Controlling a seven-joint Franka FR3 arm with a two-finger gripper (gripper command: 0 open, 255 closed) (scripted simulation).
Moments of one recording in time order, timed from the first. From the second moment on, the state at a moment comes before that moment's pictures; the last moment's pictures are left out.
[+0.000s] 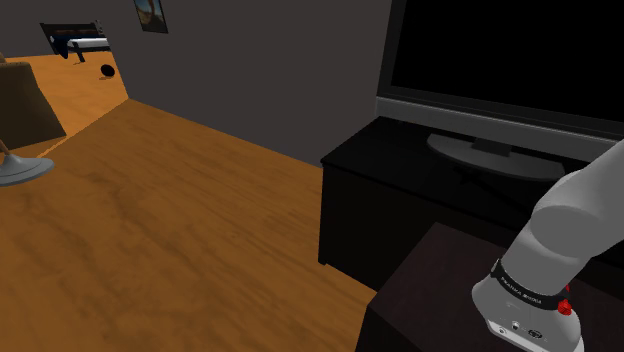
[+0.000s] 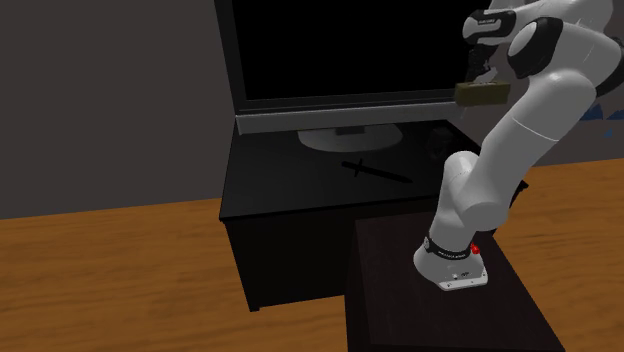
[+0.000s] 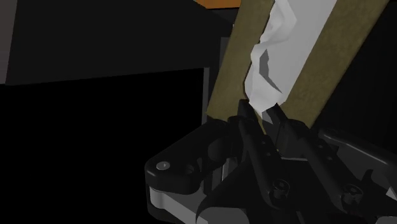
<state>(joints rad) -0.16 -0.32 -1.62 -1.75 -0.39 2.16 -1.83</state>
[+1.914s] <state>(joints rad) 0.02 -0.40 -1.88 -2.01 -0.58 2.49 -1.70</state>
